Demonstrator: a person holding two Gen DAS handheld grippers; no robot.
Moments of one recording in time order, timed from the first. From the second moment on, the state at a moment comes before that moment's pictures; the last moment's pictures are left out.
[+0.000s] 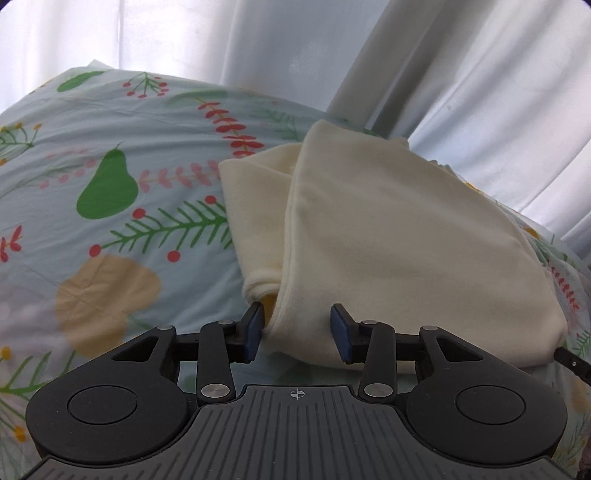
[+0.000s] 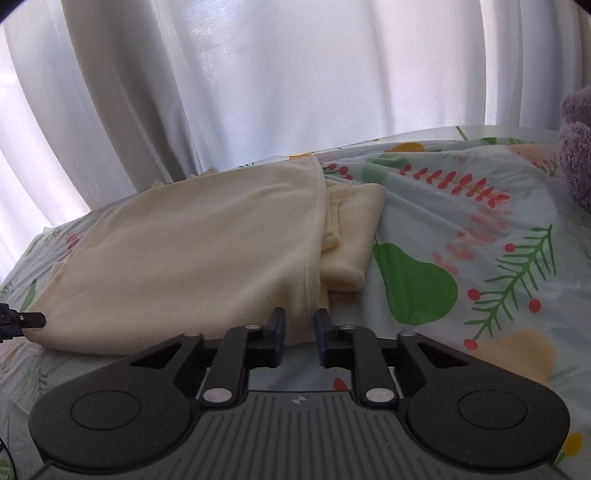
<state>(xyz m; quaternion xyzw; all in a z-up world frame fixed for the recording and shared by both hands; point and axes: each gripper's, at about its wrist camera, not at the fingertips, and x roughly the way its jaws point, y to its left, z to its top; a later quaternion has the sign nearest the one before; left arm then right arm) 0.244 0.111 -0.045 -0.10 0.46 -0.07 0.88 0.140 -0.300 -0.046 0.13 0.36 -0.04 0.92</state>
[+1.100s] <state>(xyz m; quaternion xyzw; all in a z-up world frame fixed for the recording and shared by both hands) 0.301 0.161 -0.057 -0.24 0.47 -0.09 0.84 0.154 -0.258 -0.042 0.13 0.35 -0.02 0.93</state>
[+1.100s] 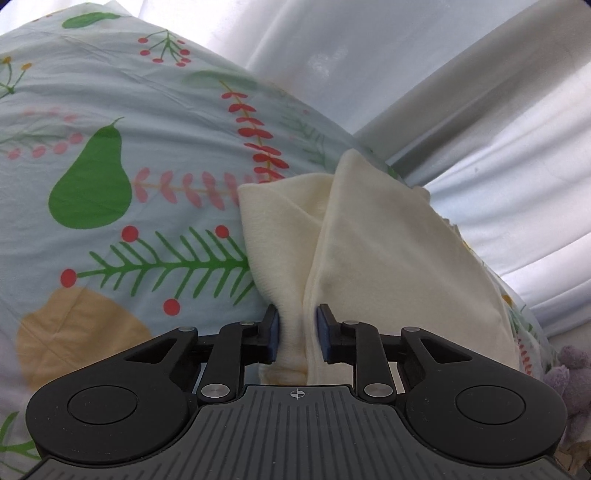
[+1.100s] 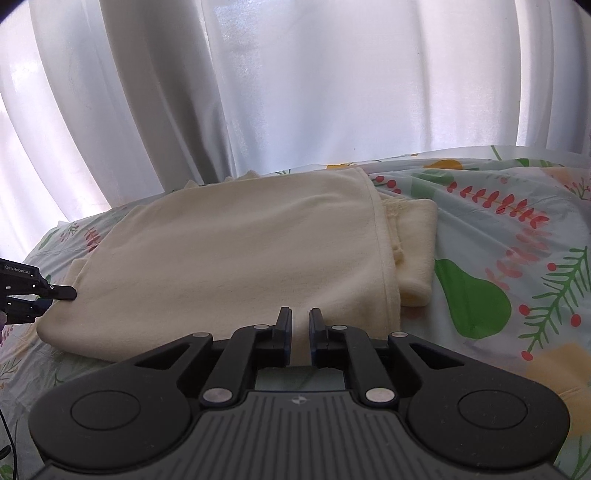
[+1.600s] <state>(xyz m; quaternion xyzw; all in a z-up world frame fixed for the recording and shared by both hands) 0.277 0.032 0.001 -0.12 0.40 -0.22 0.88 0.156 -0.256 -0.043 0.09 0.34 -0.06 0.93</state>
